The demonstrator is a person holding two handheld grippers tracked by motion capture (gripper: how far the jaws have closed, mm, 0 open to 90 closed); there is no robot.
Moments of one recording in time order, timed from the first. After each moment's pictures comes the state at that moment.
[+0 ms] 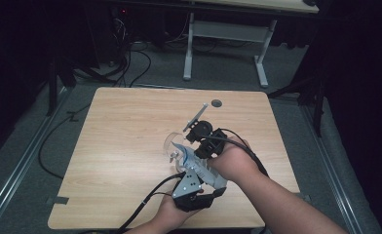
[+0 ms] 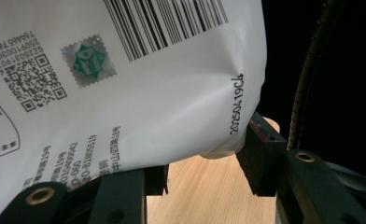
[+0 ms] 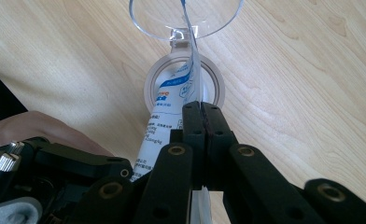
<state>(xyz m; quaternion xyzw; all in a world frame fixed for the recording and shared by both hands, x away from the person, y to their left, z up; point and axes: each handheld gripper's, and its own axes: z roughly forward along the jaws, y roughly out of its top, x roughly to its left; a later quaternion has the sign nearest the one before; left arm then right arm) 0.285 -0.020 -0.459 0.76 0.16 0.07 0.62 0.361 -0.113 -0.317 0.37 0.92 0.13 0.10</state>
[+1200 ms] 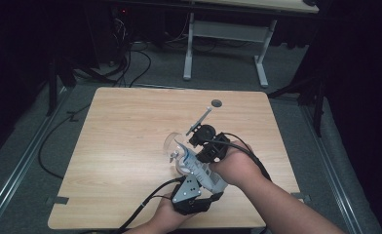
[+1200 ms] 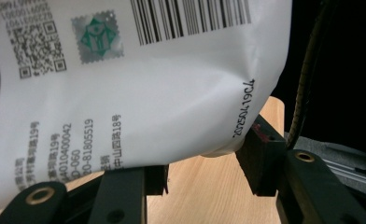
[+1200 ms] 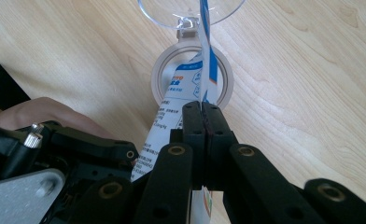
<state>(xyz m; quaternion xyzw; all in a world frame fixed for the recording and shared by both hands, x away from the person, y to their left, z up) 0.282 -0.017 -0.475 0.78 0.15 0.08 0.60 0.353 -0.120 -0.321 0.37 0.92 0.13 0.09</state>
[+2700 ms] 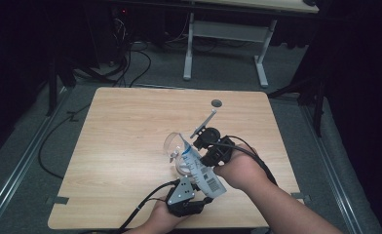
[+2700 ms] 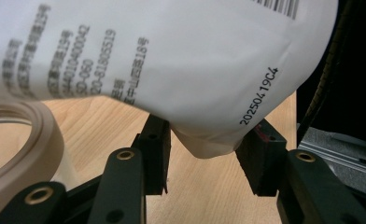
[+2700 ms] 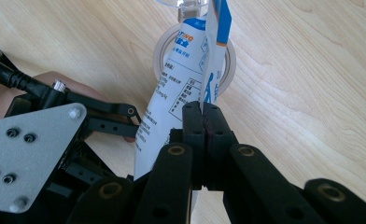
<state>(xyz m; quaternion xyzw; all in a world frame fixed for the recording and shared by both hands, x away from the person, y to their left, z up) 0.285 -0.004 -0.501 0.79 0.17 0.08 0.58 0.344 -0.128 -0.319 0.38 0.91 0.12 0.08</state>
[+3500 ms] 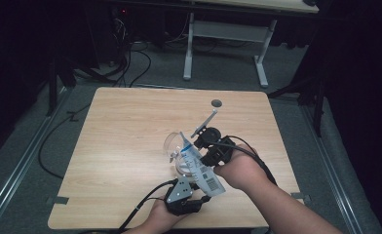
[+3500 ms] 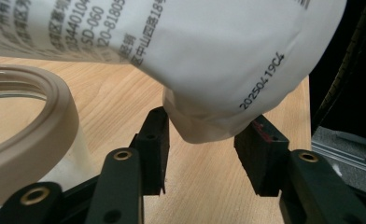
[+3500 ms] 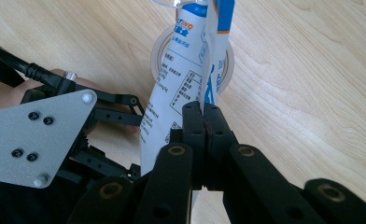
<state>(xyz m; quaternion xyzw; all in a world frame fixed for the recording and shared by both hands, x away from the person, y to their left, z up) 0.290 -0.001 -0.512 0.80 0.18 0.08 0.57 0.345 -0.129 -0.321 0.39 0.91 0.12 0.08</state>
